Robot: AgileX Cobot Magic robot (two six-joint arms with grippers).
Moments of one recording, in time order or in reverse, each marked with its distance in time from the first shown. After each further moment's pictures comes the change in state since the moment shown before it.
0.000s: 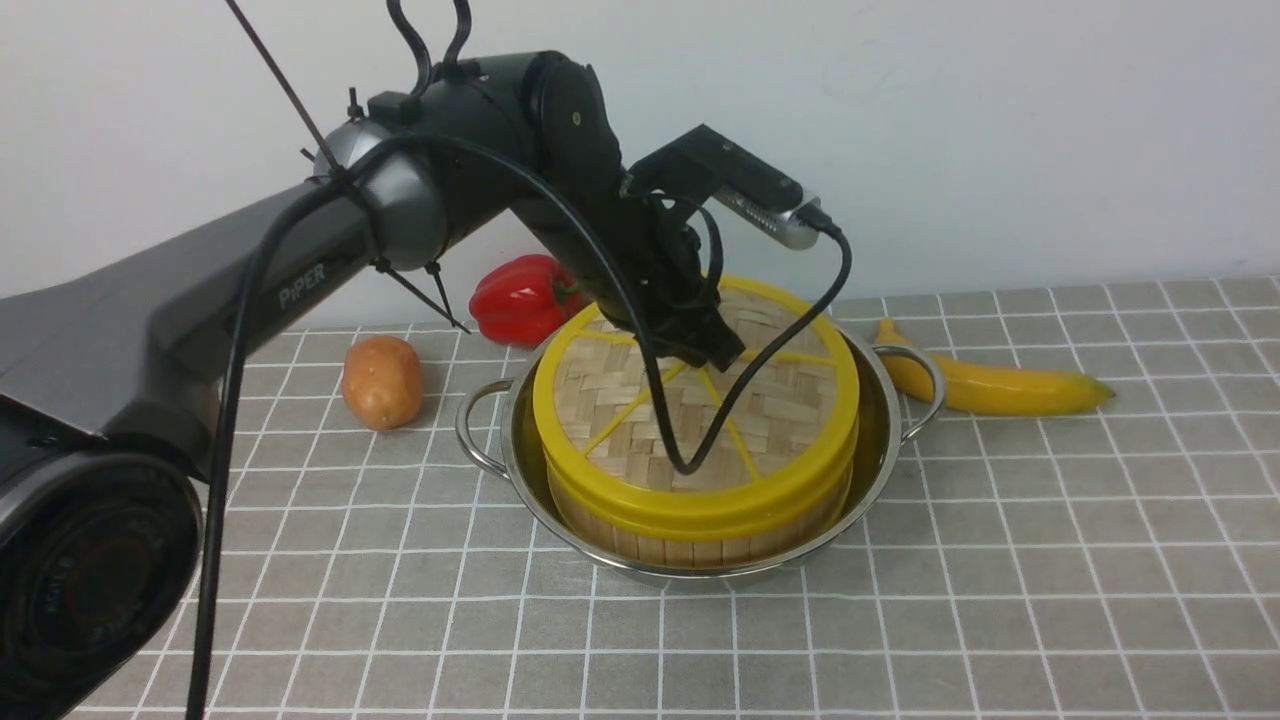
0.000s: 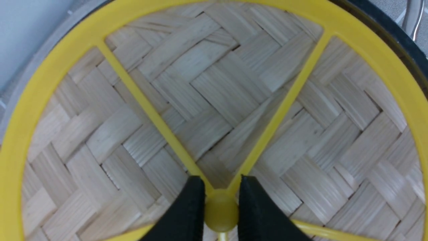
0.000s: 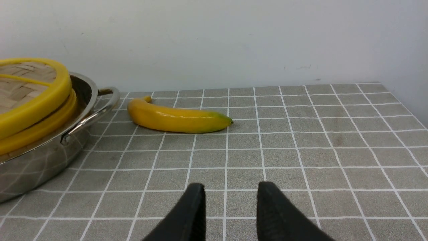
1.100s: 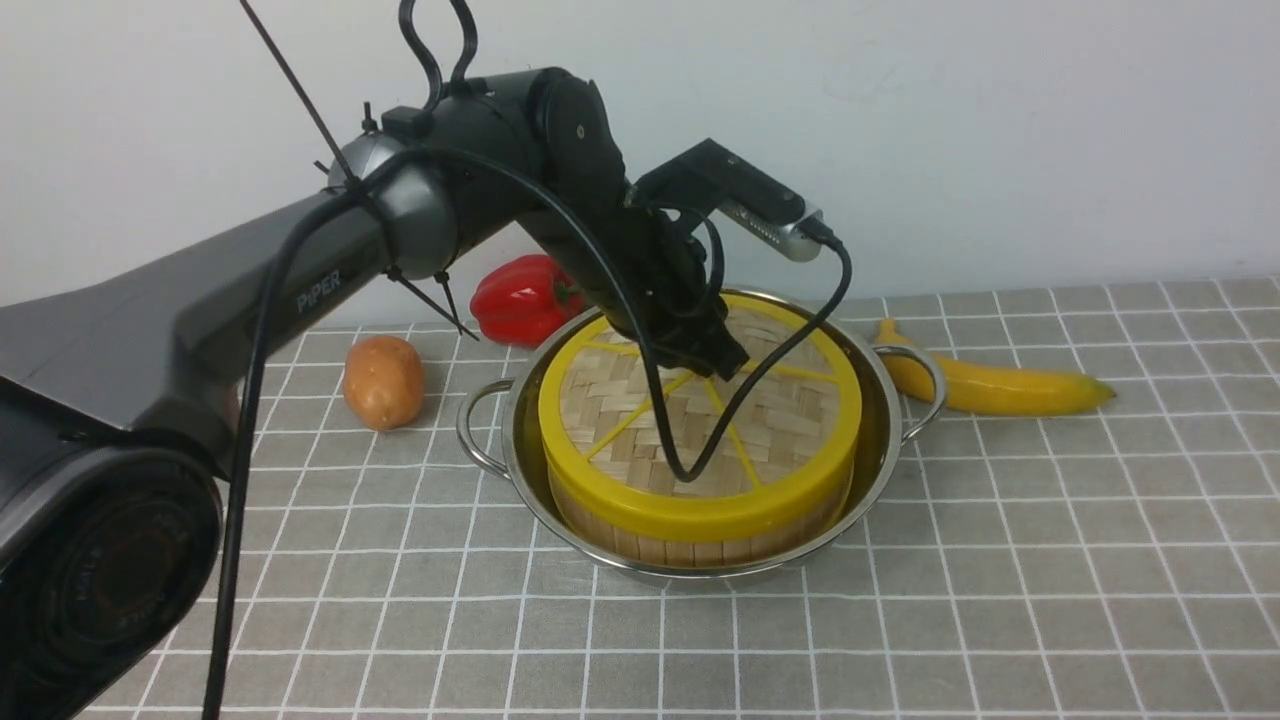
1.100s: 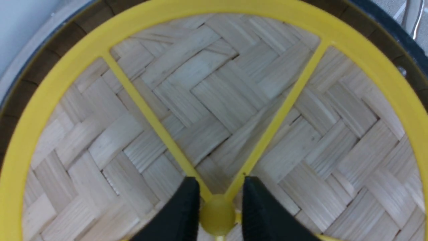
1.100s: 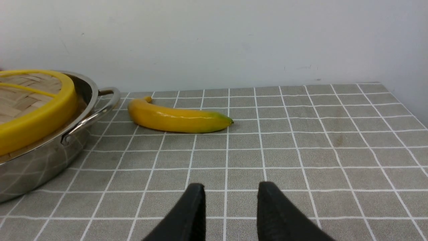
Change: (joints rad) right arm 0.000 0.000 0.000 0.001 0.000 0.000; left arm 0.001 0.029 -0.001 -0.043 -0.012 0.034
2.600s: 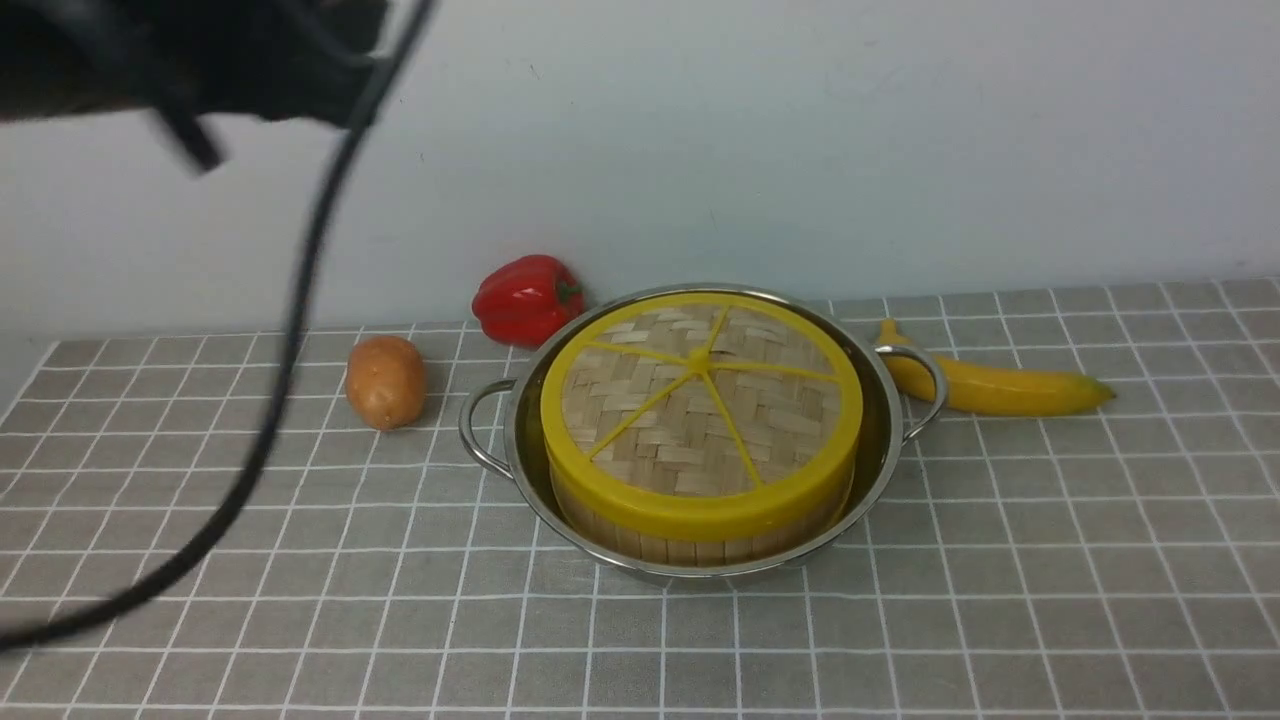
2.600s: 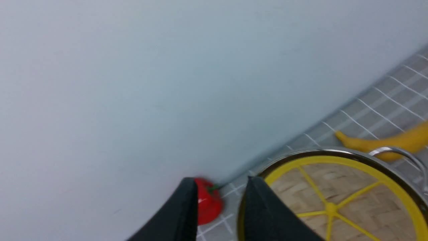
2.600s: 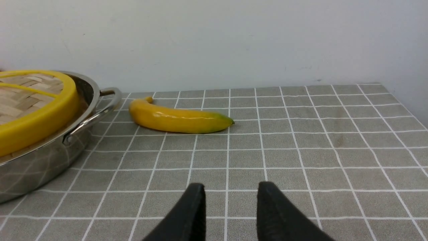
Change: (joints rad) right arm 0.000 0.000 0.000 0.000 0.000 0.000; left arm 0.202 -1.018 0.643 0.113 -0.424 -0.204
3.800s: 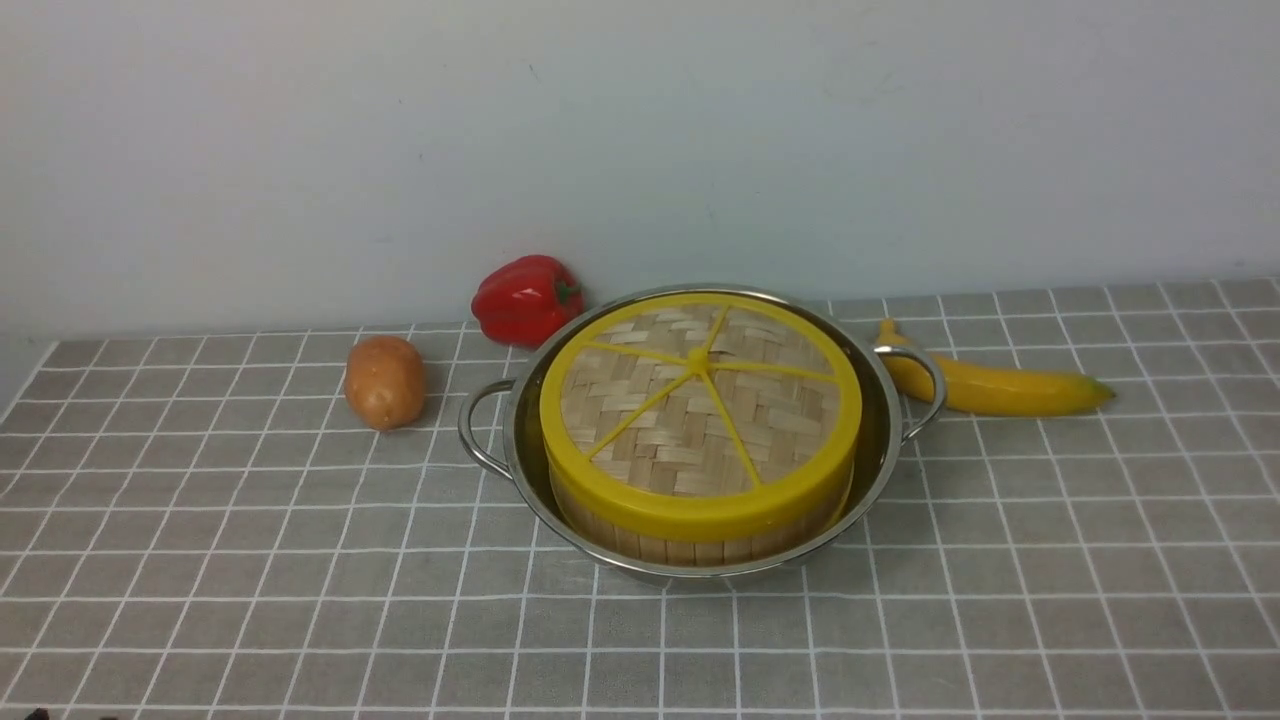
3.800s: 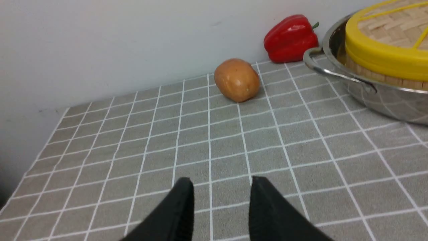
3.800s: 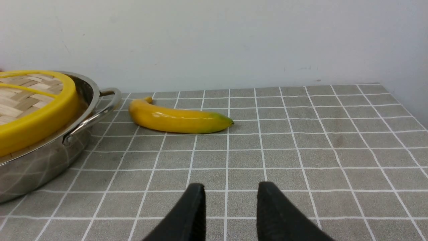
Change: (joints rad) right arm 0.000 0.000 0.000 0.000 0.000 0.000; left arm 0.285 -1.131 1.217 0.035 -0.153 -0.038
